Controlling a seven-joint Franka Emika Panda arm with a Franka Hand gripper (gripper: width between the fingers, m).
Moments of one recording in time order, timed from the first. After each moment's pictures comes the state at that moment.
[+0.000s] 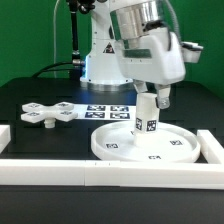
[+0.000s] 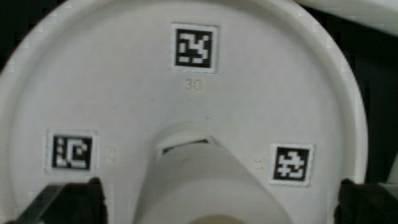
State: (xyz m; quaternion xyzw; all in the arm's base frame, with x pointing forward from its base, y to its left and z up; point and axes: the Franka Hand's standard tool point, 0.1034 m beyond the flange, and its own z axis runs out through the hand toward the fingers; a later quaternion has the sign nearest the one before) arm 0.541 0.046 0.083 -0.84 0.52 0.02 0.10
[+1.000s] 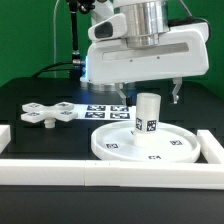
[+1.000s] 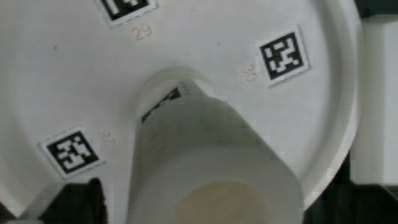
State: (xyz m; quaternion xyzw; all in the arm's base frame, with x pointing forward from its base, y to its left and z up) arm 0.544 0.048 0.083 -1.00 0.06 -0.03 0.06
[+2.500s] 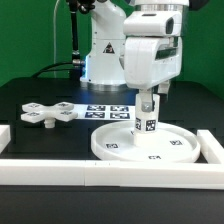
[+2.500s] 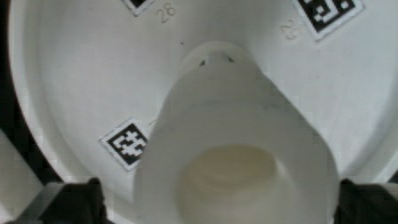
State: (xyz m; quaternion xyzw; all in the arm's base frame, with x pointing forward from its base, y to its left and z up) arm 0.544 0.050 0.077 -0.84 -0.54 -0.03 -0.02
